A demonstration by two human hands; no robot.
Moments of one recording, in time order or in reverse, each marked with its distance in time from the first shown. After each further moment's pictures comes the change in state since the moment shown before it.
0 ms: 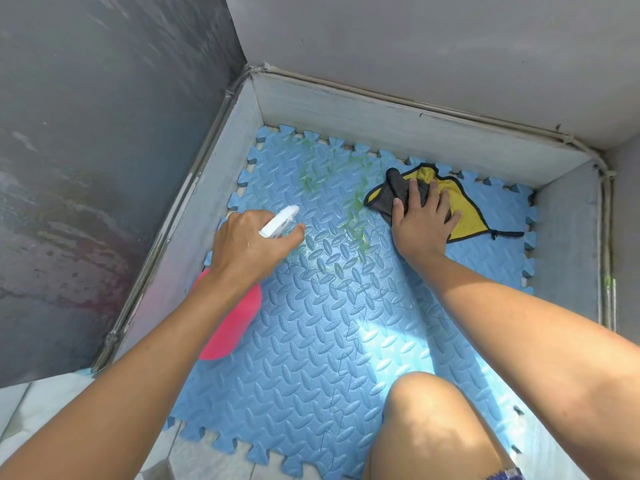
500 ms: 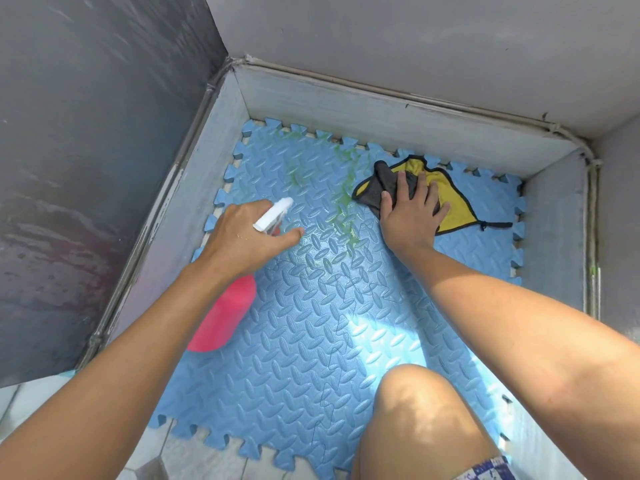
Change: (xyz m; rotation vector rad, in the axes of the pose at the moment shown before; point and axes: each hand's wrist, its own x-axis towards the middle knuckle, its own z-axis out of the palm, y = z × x) left_hand 0.012 0.001 0.004 -0.022 -0.161 0.120; right_hand 0.000 0.000 0.000 0.007 -0.006 0.001
